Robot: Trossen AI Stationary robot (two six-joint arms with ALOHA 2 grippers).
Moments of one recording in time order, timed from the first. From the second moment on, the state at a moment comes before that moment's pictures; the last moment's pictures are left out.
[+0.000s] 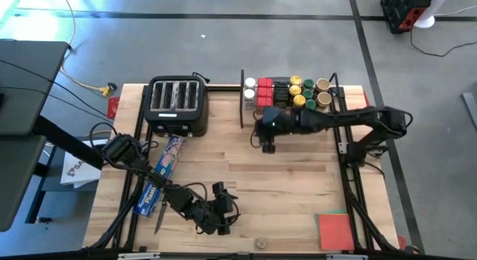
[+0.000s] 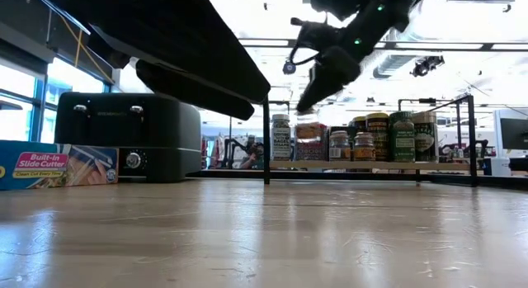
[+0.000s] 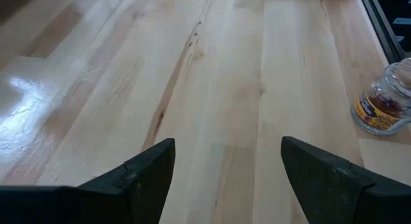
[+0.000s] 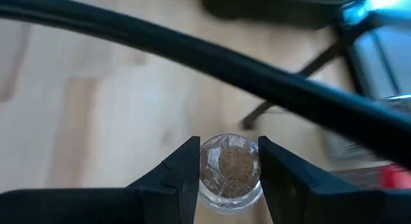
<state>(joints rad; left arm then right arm) -0.64 1.92 1.11 0.04 -0.66 -0.52 -0.14 1.55 1.04 -0.32 0.11 -0.26</state>
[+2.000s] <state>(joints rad) -0.64 1.92 1.11 0.05 -0.77 -0.58 0.53 1.49 1.05 -0.21 0.03 -0.01</state>
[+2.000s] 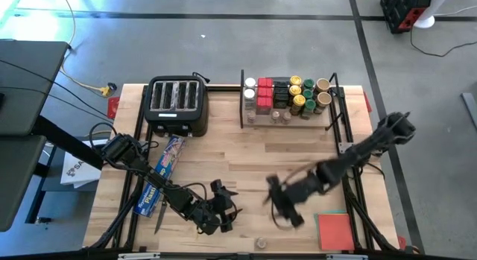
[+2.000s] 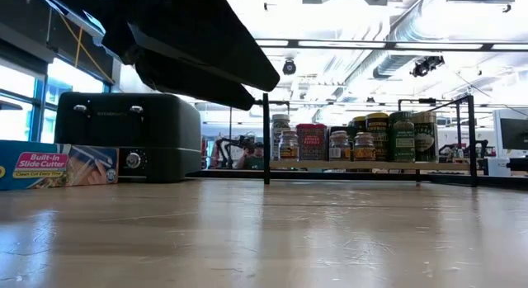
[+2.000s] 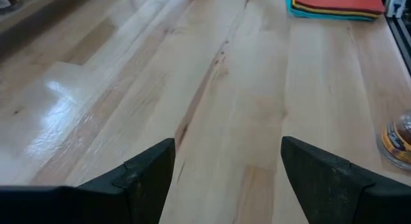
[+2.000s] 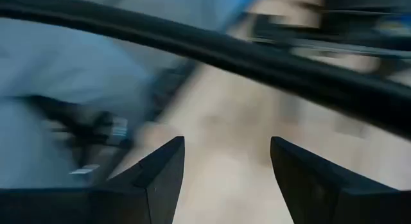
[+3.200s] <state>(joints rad) -0.72 1.92 1.11 0.06 -0.89 -0.85 0.71 2.03 1.05 0.38 0.02 0.06</state>
